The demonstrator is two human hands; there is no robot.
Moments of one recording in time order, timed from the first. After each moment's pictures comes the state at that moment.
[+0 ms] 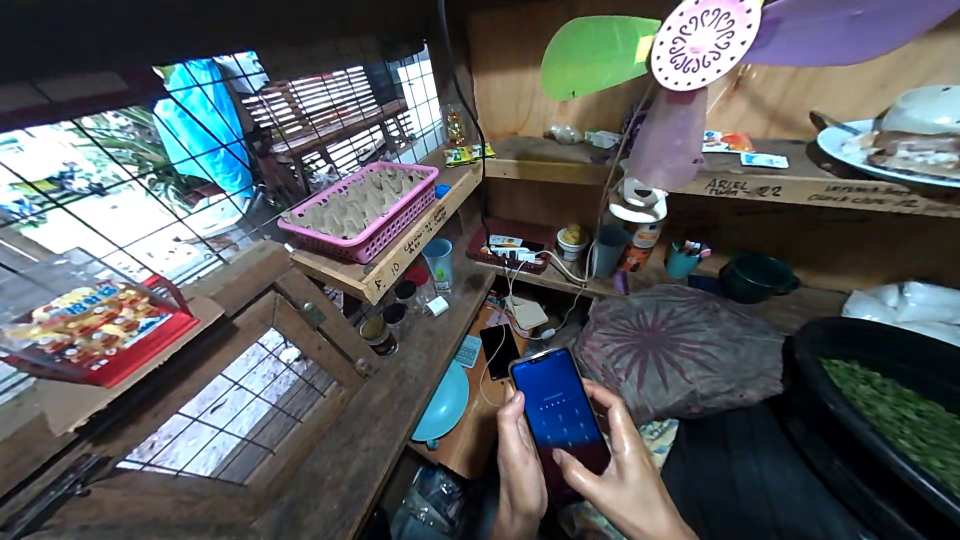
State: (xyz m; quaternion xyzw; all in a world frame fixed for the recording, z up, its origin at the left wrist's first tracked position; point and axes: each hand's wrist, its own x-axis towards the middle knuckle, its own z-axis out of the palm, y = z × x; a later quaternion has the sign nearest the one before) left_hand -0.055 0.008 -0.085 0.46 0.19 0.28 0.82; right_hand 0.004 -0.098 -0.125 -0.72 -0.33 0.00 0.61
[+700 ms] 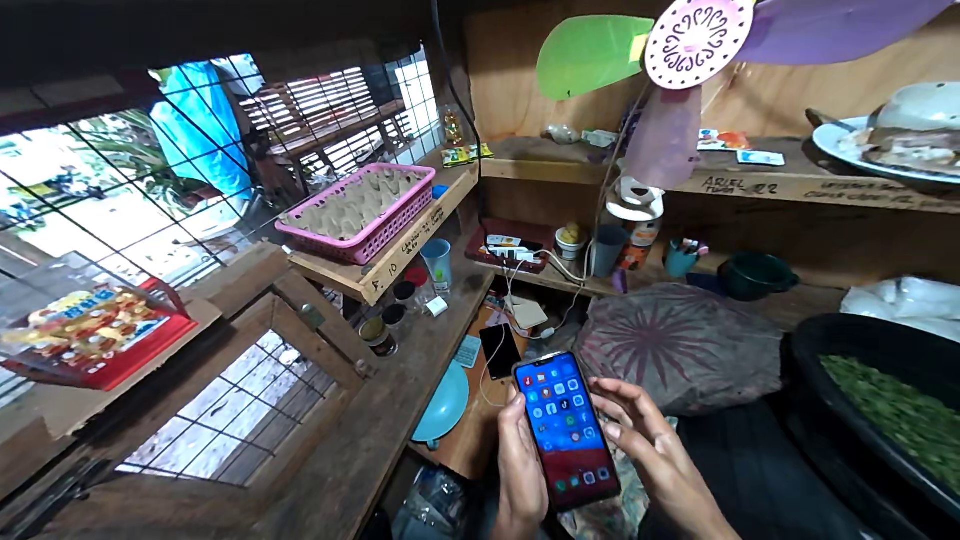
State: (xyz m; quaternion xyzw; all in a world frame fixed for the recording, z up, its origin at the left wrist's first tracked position) left_hand -0.056 0.007 -0.090 0.44 0.16 0.25 0.85; right_hand 0.023 -0.124 -0.126 -0.61 -0.21 0.16 0.75
